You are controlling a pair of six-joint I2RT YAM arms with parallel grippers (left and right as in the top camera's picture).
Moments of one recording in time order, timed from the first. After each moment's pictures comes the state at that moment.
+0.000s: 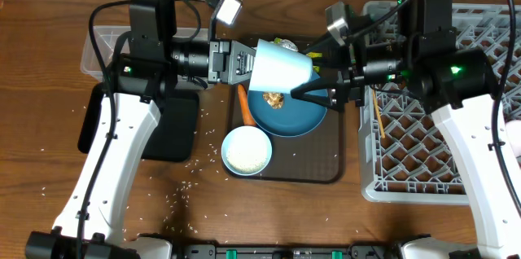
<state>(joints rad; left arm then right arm) -0.17 1.47 1.37 -0.41 1.45 -0.51 0.27 1.48 1.60 -0.86 -1.28 -0.38</state>
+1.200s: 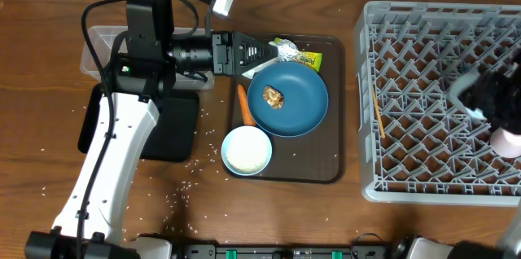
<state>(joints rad) -0.16 1.47 1.37 -0.39 1.26 -0.52 -0.45 1.47 1.60 -1.41 -0.12 0.15</state>
